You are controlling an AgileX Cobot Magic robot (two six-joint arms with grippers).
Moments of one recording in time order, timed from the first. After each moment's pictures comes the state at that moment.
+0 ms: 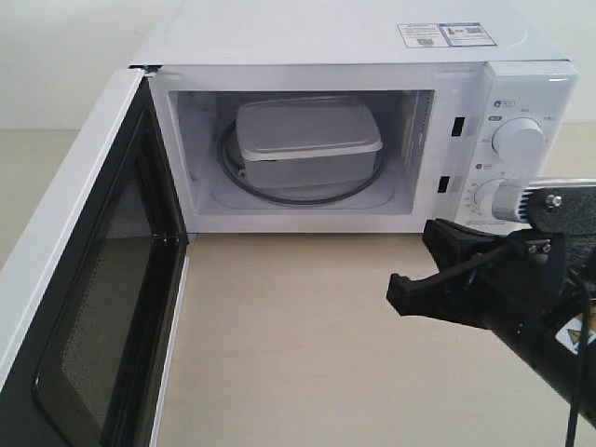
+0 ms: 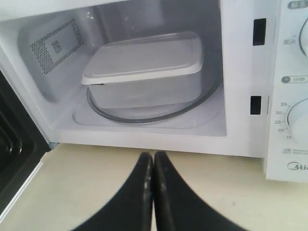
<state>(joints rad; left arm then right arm) -0.02 0.00 0.00 -0.14 0.29 0.05 0.90 1.34 -0.24 0.69 -0.90 -0.13</state>
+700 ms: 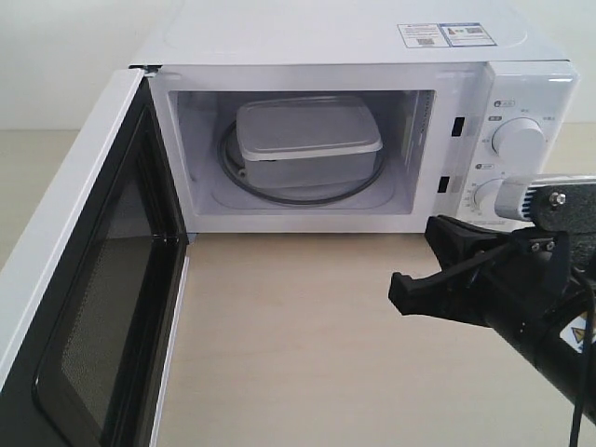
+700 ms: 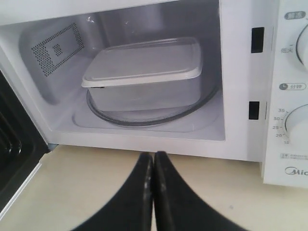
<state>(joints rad) -0.02 0.00 0.00 -0.14 0.29 0.05 0.91 1.33 -0.24 0.70 -0.90 -0.16</state>
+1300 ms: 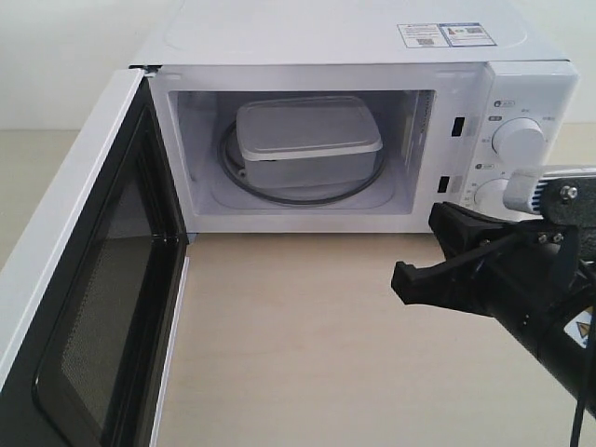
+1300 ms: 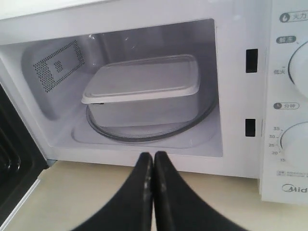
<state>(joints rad) -0.02 0.07 -0.30 -0.13 -0.27 0.08 0.91 1.33 -0.24 0.70 -0.95 -0.16</state>
